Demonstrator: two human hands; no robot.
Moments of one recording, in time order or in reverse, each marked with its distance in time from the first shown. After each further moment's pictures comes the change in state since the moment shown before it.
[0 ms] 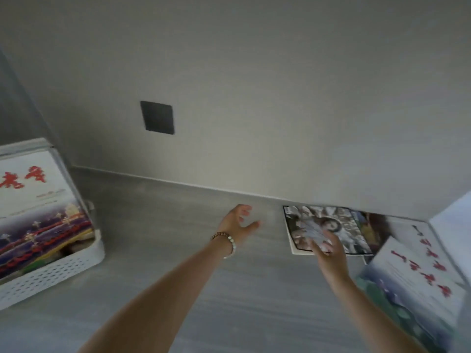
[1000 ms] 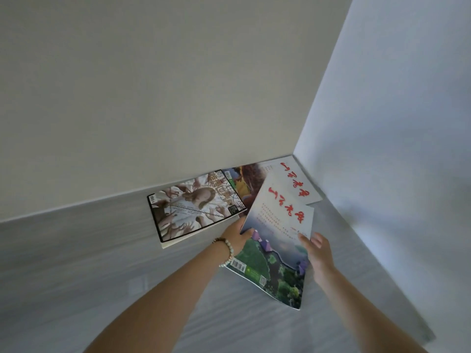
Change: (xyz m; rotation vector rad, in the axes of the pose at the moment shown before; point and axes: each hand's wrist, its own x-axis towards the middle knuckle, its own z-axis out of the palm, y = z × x) left_hand -0.010 0.064 0.348 0.179 -0.705 0.060; right_hand 0.023 0.170 -0.263 0.300 0.381 0.597
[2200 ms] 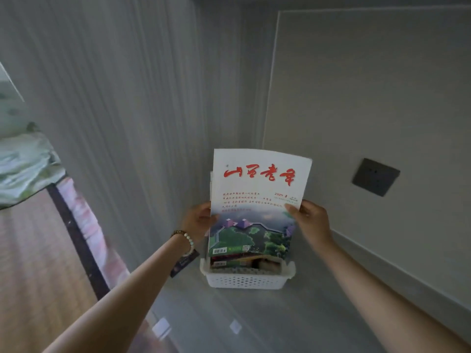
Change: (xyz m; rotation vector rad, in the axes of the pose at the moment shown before) left_hand -0.641 -0.265 -0.472 -0.088 1.426 -0.320; right_hand -0.577 -0.007 0.593 -0.237 -1.241 -0.942
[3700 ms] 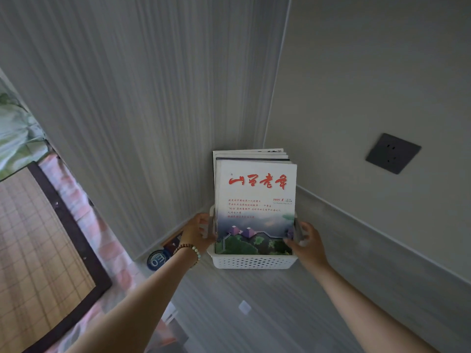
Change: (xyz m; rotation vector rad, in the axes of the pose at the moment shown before) left_hand -0.017 -0.112 0.023 0.061 -0.070 -0.254; right_hand -0.067 0.105 0.036 -0.232 -0.066 0.300
